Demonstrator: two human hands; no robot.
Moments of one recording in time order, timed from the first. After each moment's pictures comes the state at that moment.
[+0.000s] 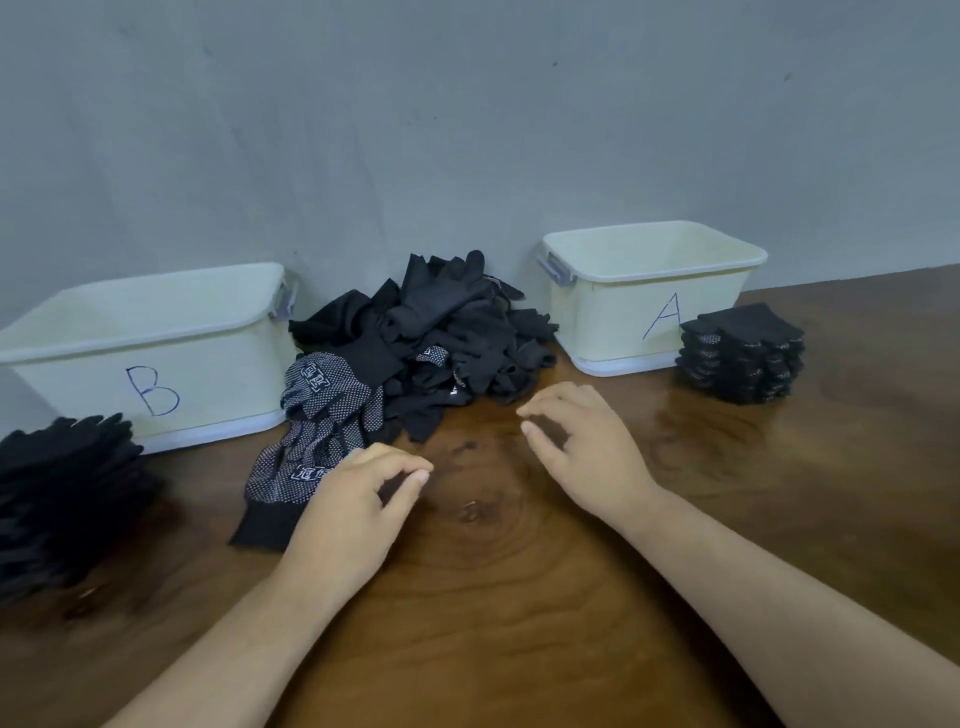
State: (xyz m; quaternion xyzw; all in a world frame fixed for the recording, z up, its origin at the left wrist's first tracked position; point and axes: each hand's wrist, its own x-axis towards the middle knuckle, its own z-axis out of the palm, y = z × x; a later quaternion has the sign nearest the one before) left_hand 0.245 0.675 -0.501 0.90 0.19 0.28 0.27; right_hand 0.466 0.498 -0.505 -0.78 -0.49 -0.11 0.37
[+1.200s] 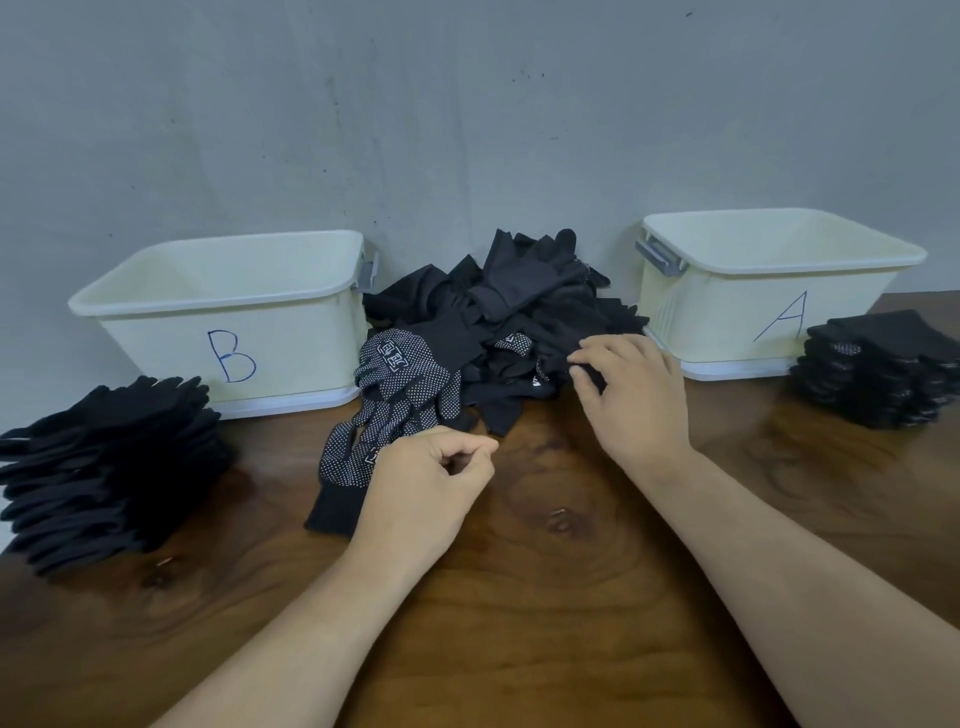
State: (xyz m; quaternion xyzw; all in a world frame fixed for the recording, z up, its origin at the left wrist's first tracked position) left_hand 0.248 0.688 -0.490 0.82 0.28 0.32 0.39; right_hand 0.482 0.589 -0.501 -0.83 -0.41 -0.26 0.27
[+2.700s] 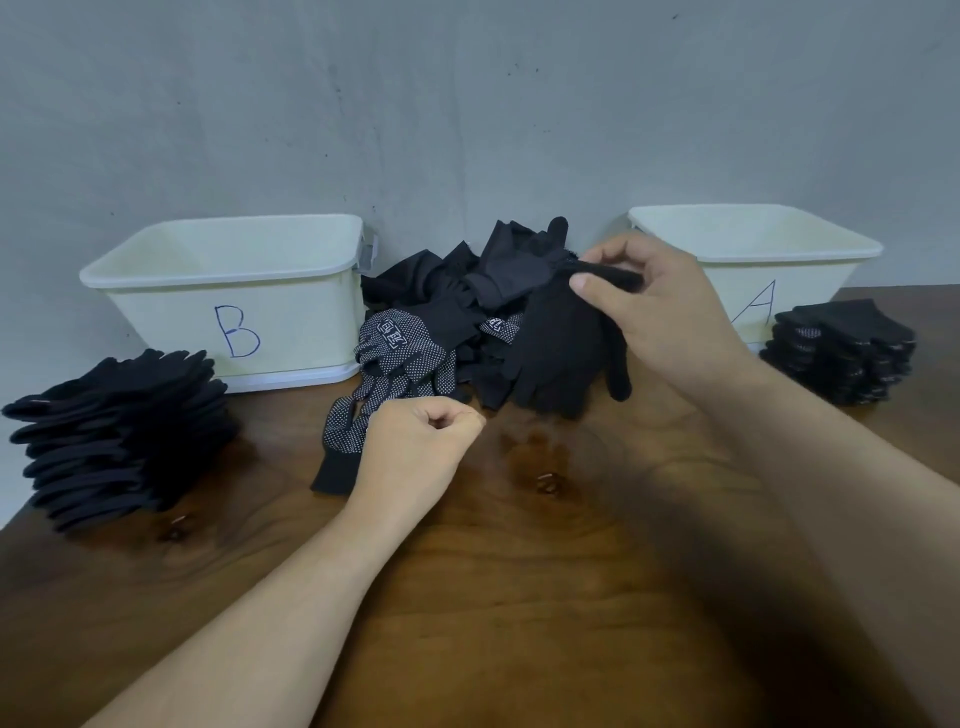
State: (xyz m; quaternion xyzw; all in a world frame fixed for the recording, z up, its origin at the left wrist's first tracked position) left_hand 0.243 0.688 -0.486 0.77 0.31 0.32 0.45; right_hand 0.437 0.547 -0.381 -0.67 -0.44 0.06 0.60
